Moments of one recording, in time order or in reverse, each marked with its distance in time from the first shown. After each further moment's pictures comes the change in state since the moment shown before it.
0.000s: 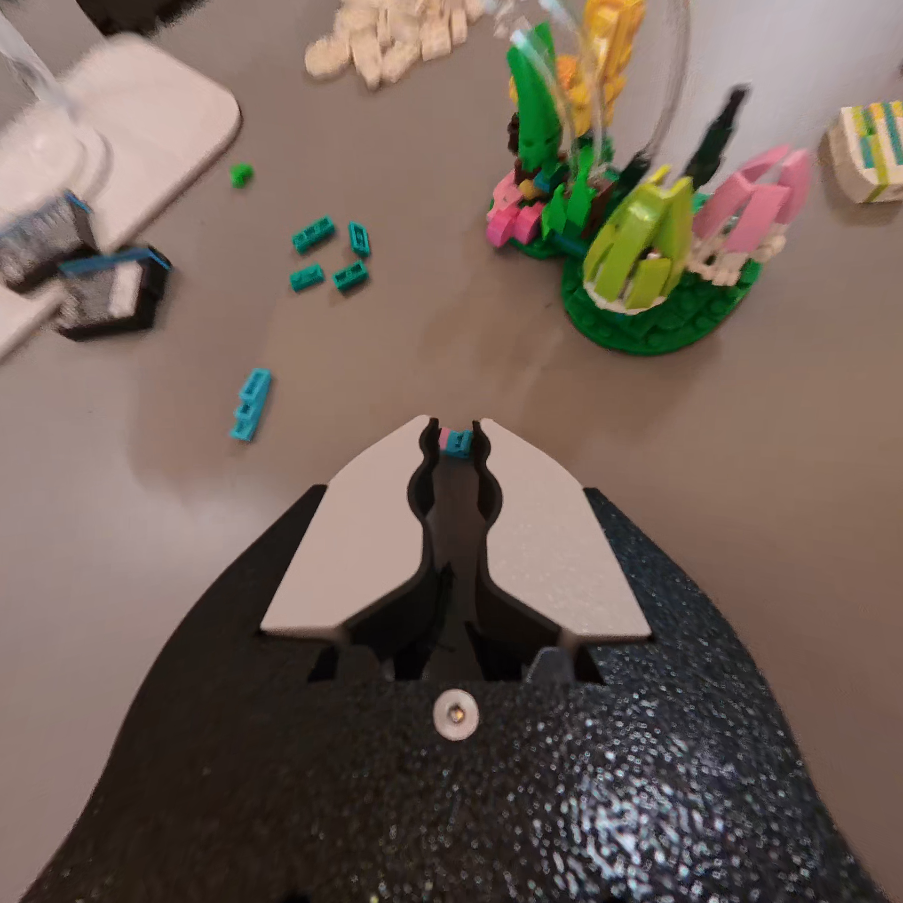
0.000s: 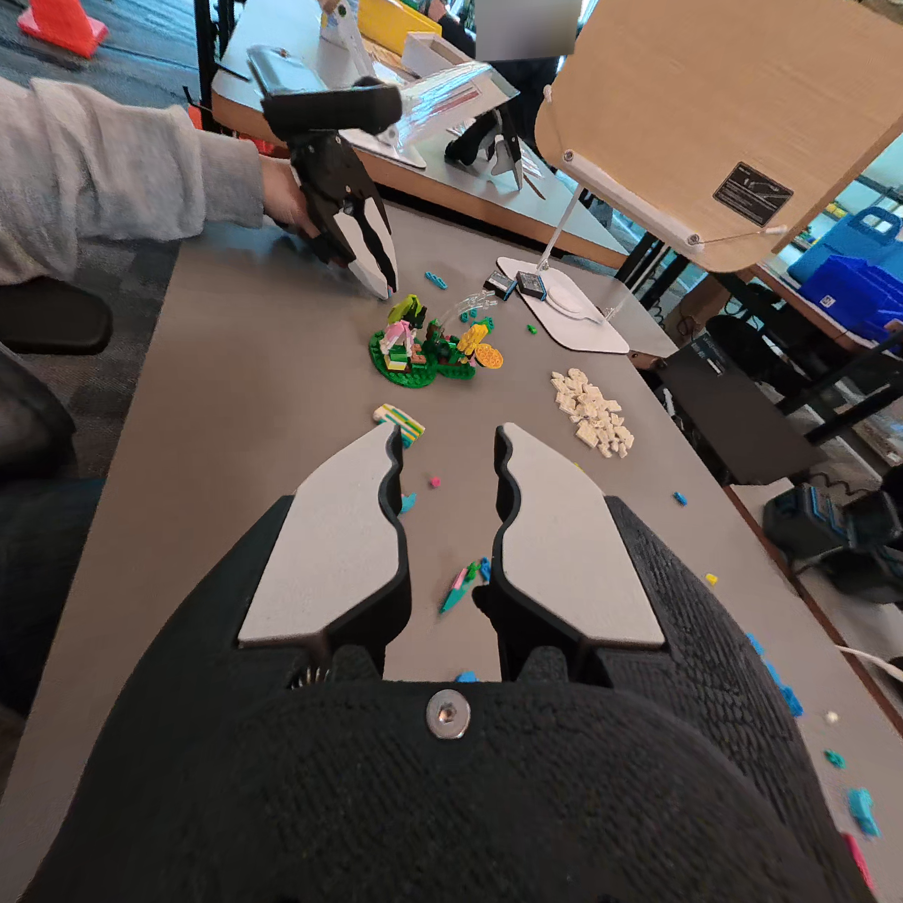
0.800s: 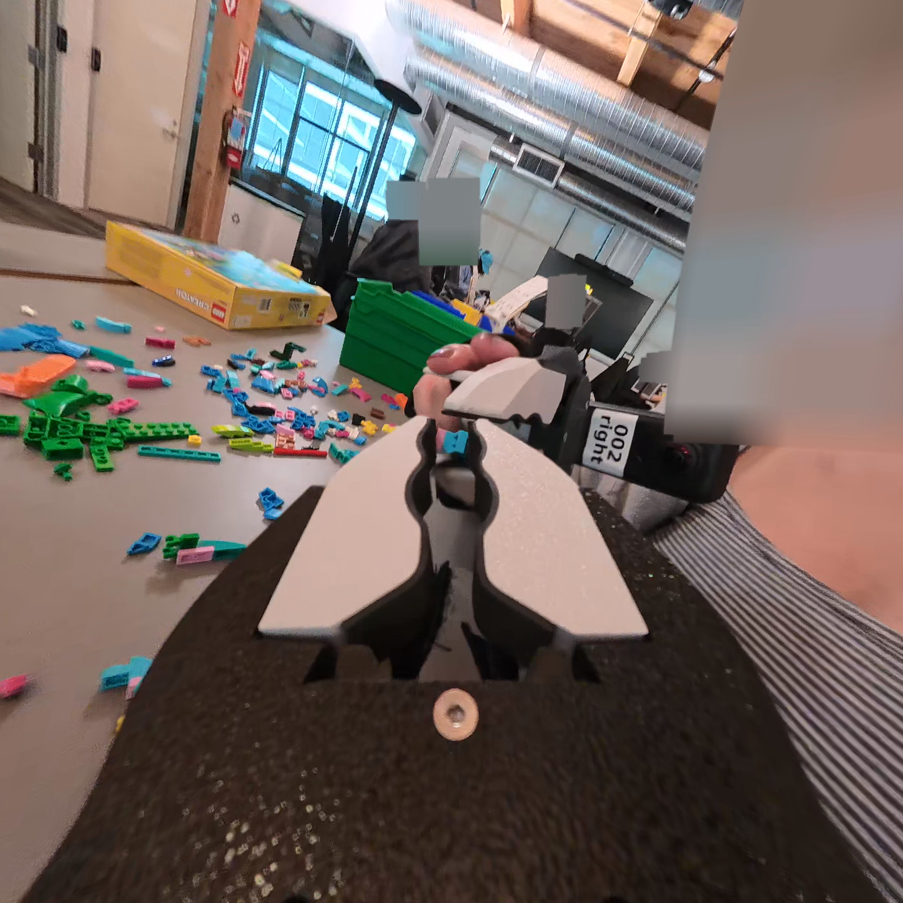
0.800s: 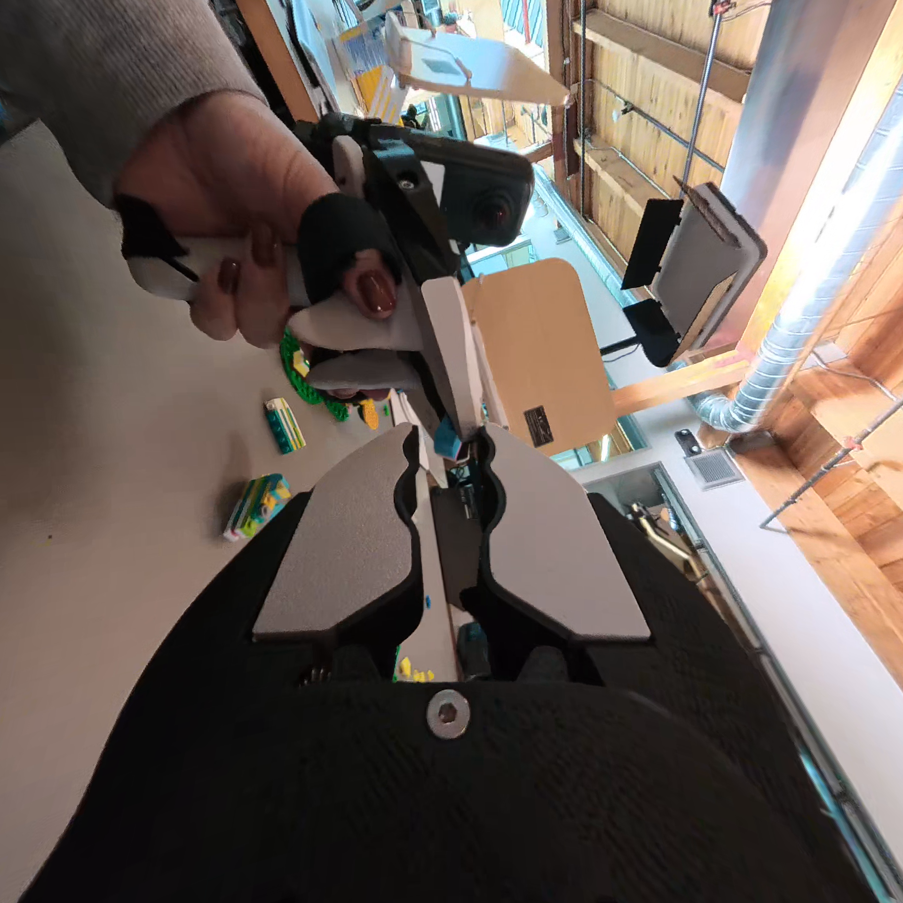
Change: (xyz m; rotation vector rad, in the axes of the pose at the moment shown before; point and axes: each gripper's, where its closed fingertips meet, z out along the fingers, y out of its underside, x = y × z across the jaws) left arm 0.280 -0.225 -0.030 0.703 0.863 -0.392; right arm -0.034 -0.020 -0.010 0.182 0.276 -0.833
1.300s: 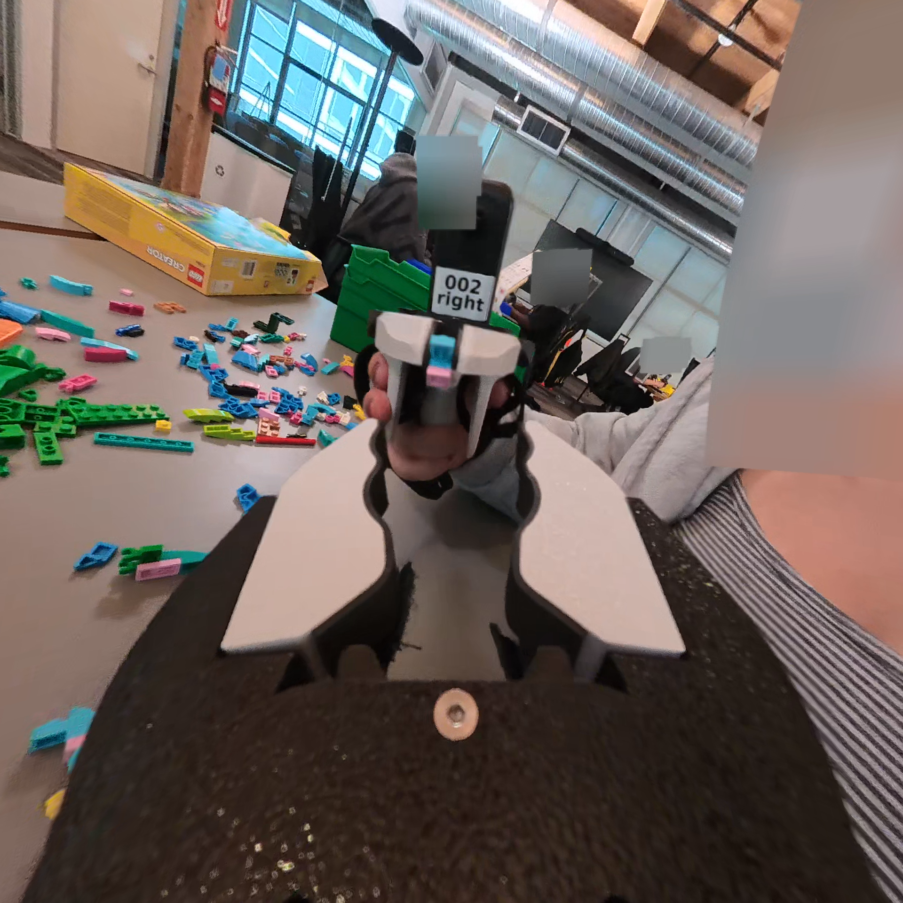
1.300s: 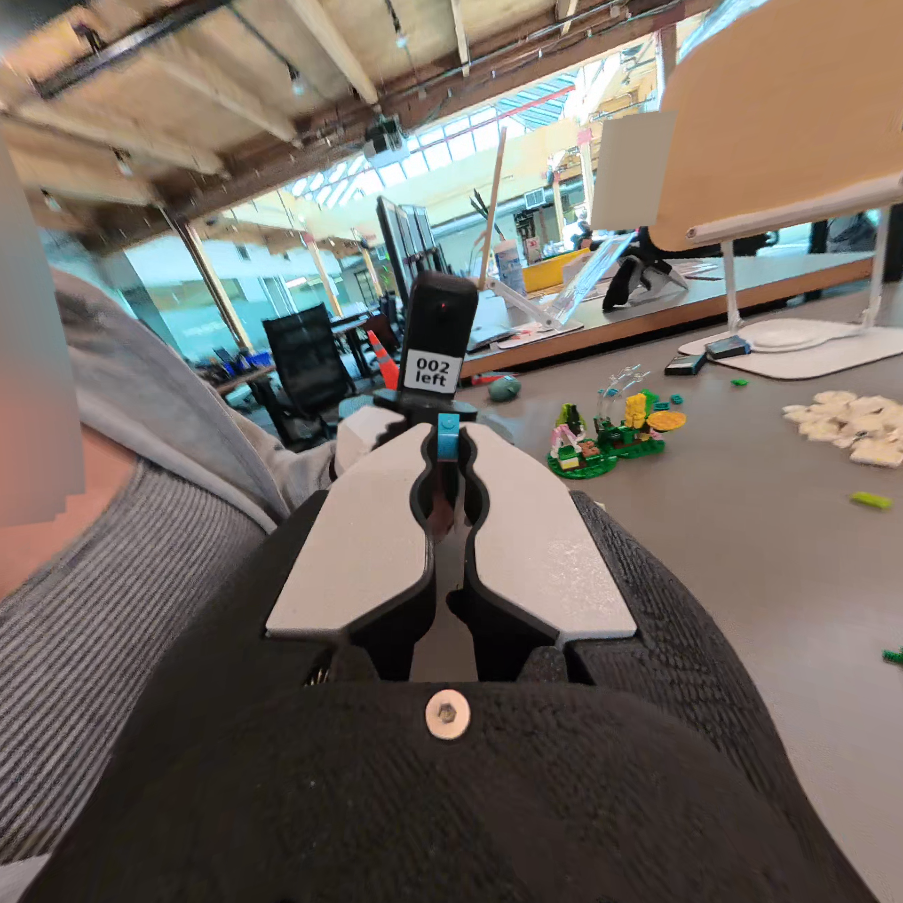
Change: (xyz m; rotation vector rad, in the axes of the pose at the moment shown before) left arm -0.006 0.013 0.027 -0.062 0.004 -0.043; right arm 0.025 0.026 -0.020 0.344 -0.420 1.551
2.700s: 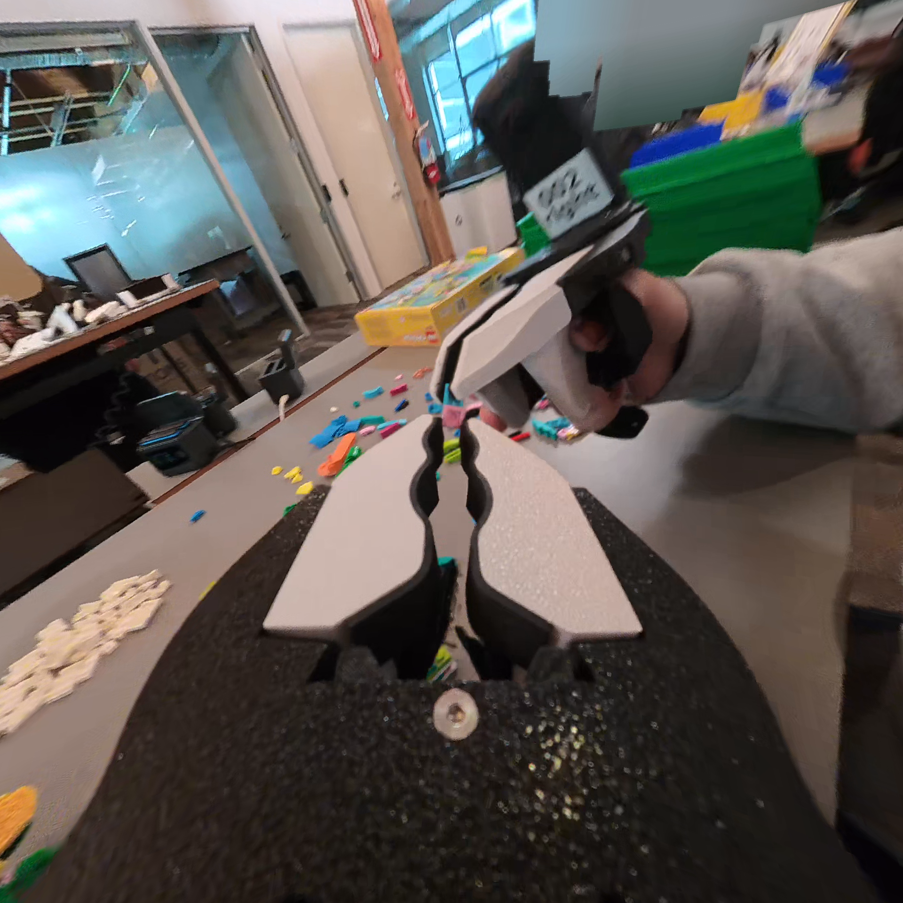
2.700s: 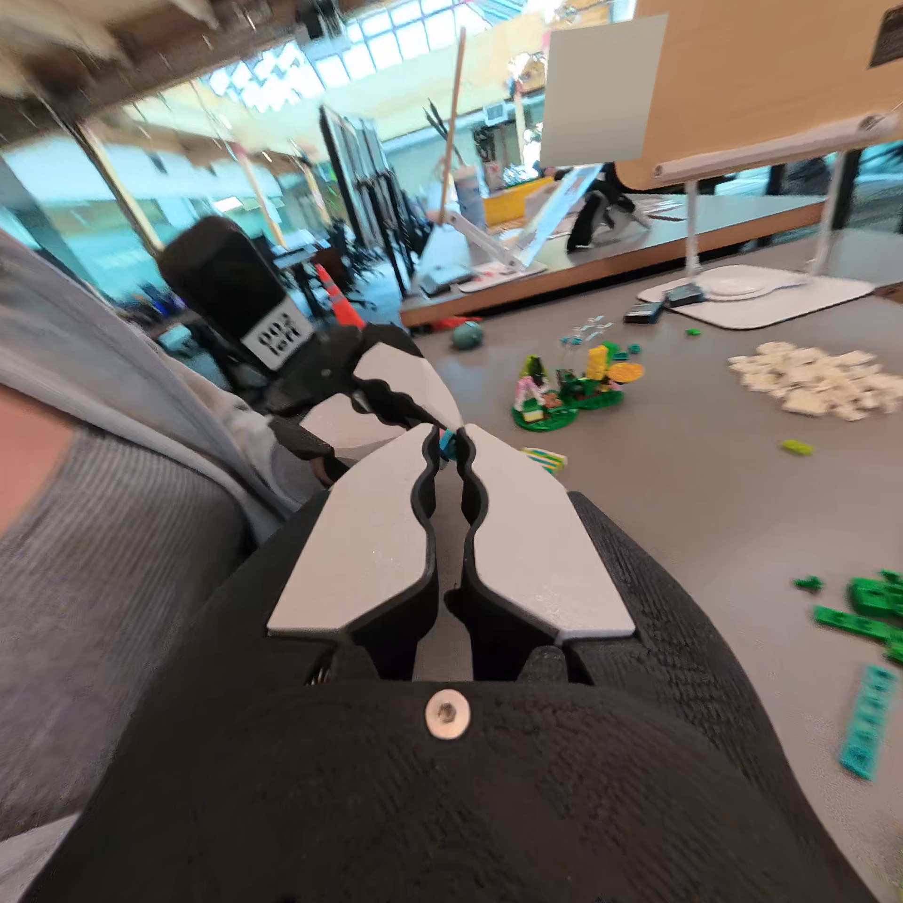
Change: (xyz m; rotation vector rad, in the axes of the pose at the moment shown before) left arm -0.019 -0.010 -0.003 -0.096 -0.468 0.774; right arm 0.008 0.009 -0.005 -0.137 0.100 -0.032
